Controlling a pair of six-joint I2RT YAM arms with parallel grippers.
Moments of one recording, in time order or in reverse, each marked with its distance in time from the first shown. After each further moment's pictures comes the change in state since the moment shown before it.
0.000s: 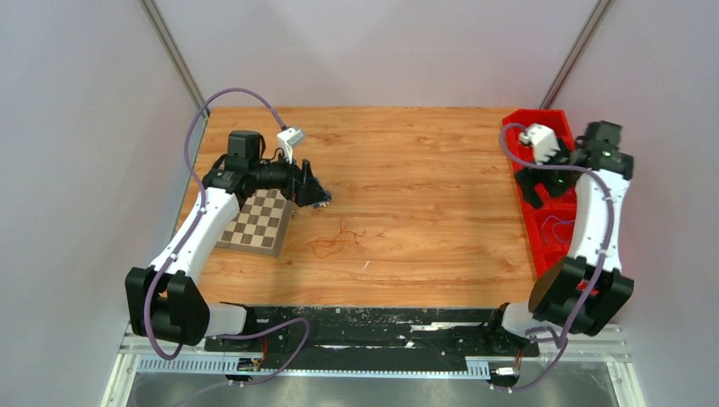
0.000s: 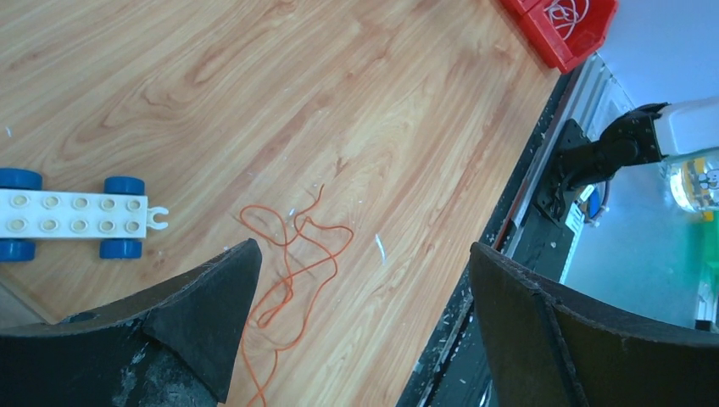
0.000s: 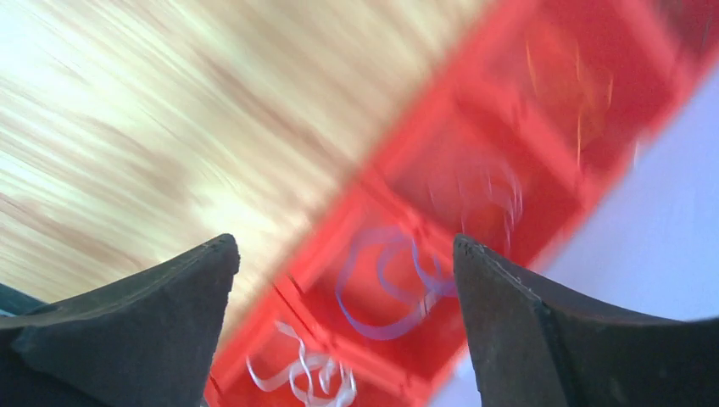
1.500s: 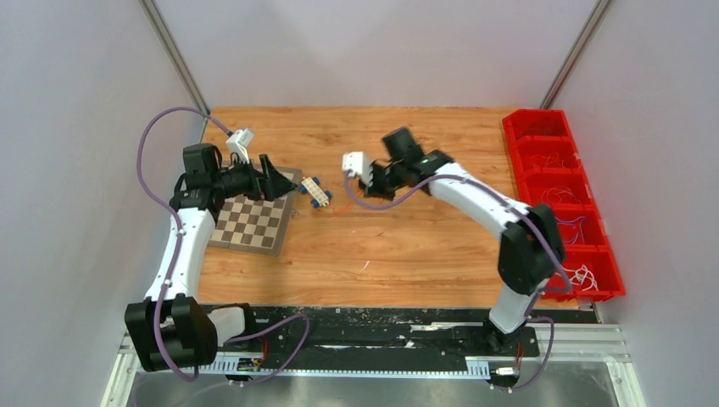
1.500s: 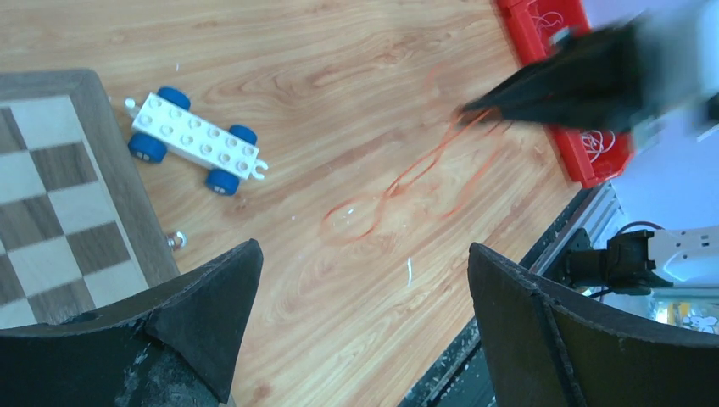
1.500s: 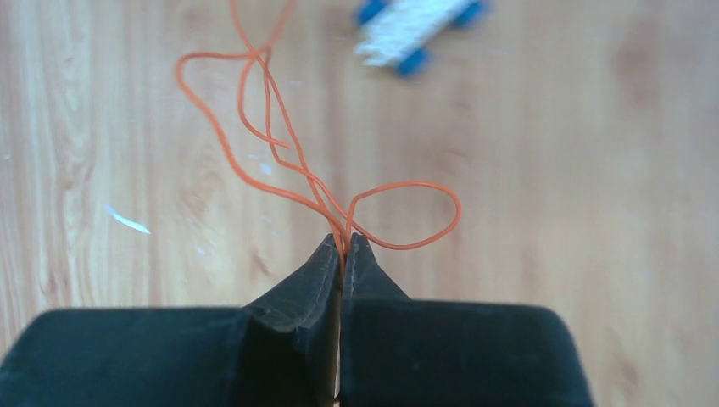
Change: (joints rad) left arm 0.302 -0.163 -0.153 0.062 -0.016 -0.185; right arm 1.183 0.312 -0.011 0.536 -0.104 0.257
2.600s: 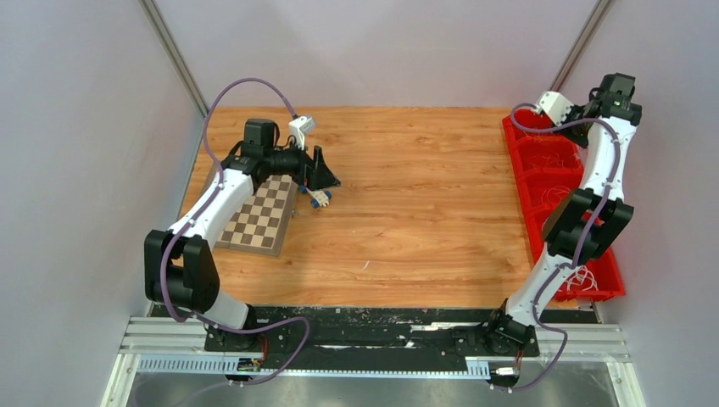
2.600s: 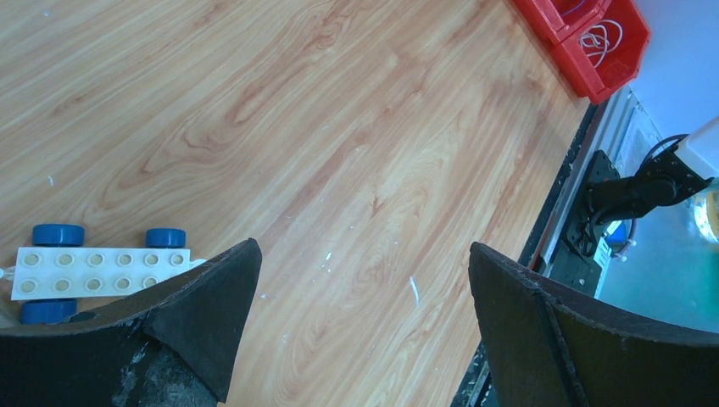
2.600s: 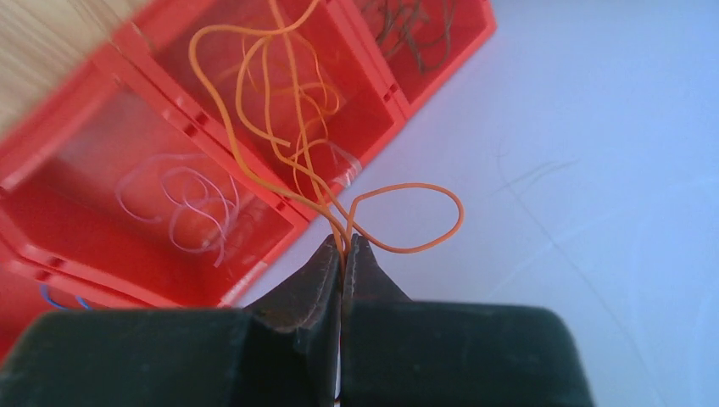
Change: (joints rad) left arm -0.334 0.356 0.239 0.073 -0.040 0.127; right arm -1.120 0.159 0.639 -0.462 0.241 -0.532
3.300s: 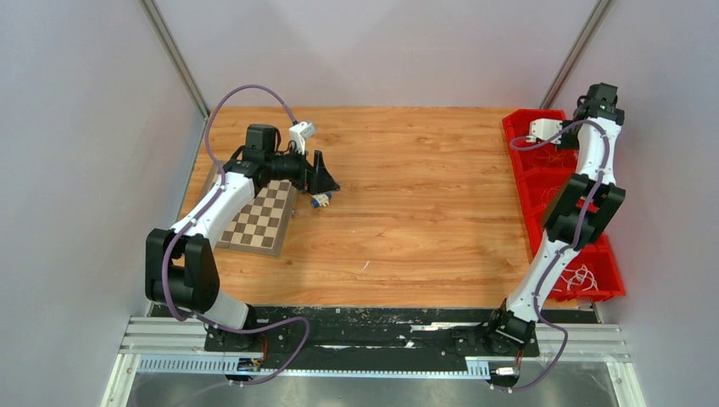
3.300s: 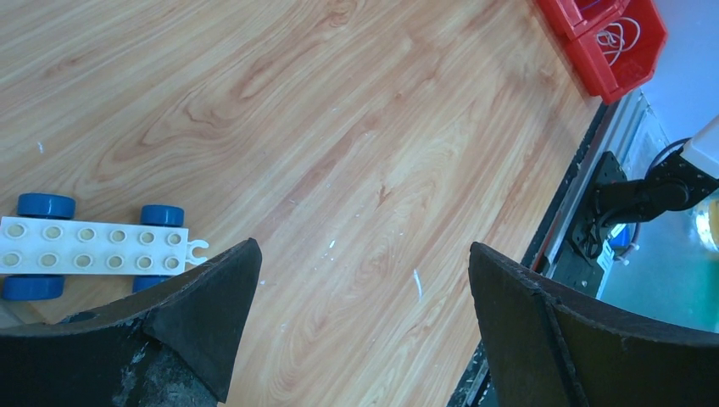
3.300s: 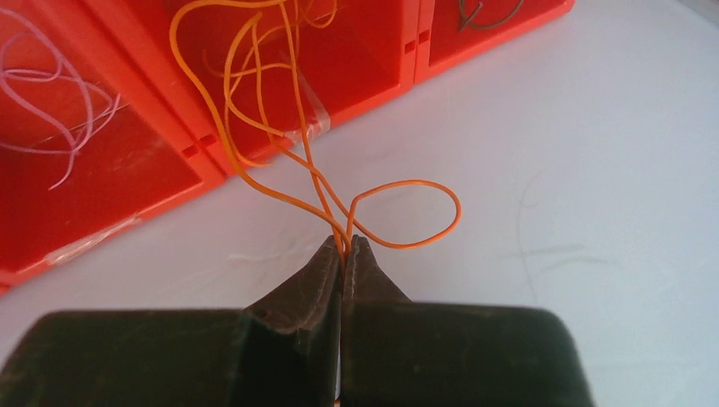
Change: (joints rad) left arm 0.000 0.000 -0.055 0.020 -0.027 -0.023; right arm 0.003 0.206 0.050 0.053 0.292 -0.498
